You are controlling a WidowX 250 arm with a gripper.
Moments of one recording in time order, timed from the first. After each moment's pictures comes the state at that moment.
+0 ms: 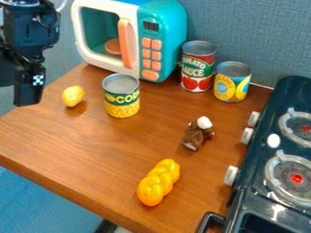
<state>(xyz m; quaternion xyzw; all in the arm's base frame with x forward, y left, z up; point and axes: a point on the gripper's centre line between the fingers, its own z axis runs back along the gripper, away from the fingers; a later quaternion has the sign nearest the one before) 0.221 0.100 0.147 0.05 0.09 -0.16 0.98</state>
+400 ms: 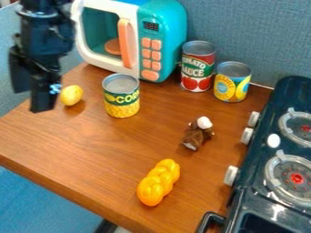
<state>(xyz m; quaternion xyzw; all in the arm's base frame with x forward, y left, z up) 0.231 0.083 0.136 0.06 0.08 -0.15 0.98</state>
